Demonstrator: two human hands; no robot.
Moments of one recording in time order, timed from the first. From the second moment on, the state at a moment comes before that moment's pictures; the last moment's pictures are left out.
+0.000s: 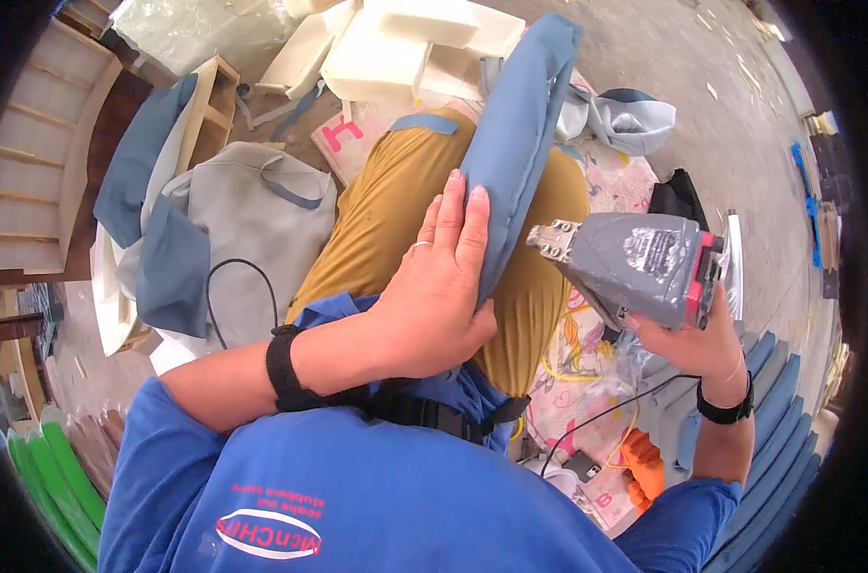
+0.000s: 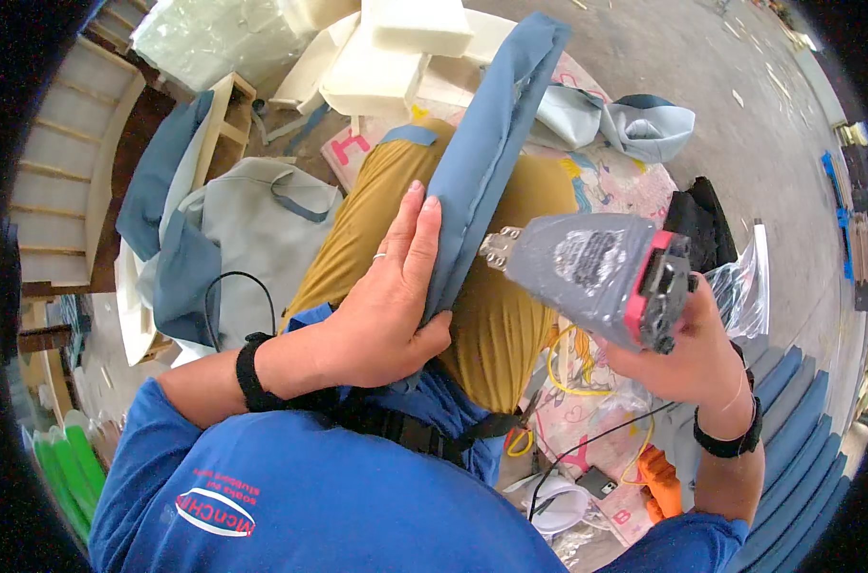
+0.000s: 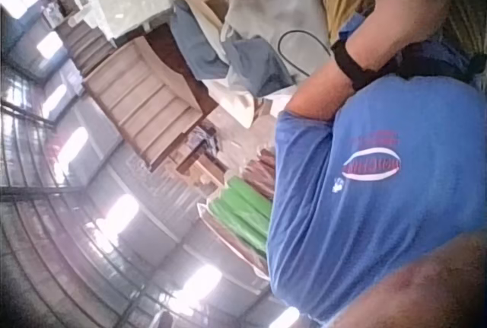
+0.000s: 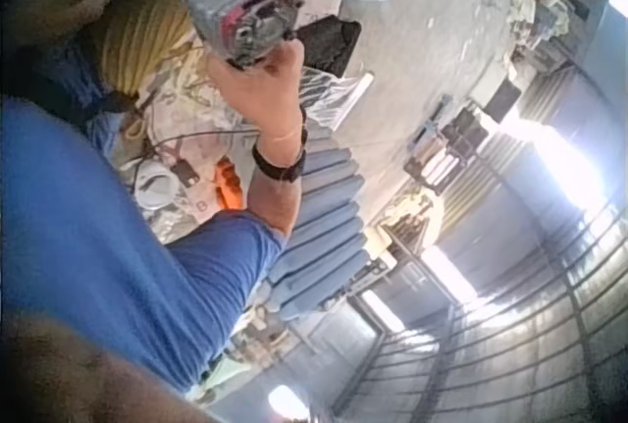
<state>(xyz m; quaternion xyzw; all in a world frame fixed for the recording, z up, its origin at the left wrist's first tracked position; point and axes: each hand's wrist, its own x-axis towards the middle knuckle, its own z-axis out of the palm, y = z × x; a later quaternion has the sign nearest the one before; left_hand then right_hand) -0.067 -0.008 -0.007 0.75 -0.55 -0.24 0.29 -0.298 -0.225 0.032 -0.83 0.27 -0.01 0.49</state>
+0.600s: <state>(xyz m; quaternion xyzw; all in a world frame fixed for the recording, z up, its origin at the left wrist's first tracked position) -0.071 -0.009 -0.004 0.75 -0.58 -0.21 0.23 -0.274 -0.210 0.040 -0.85 0.17 -0.06 0.50</state>
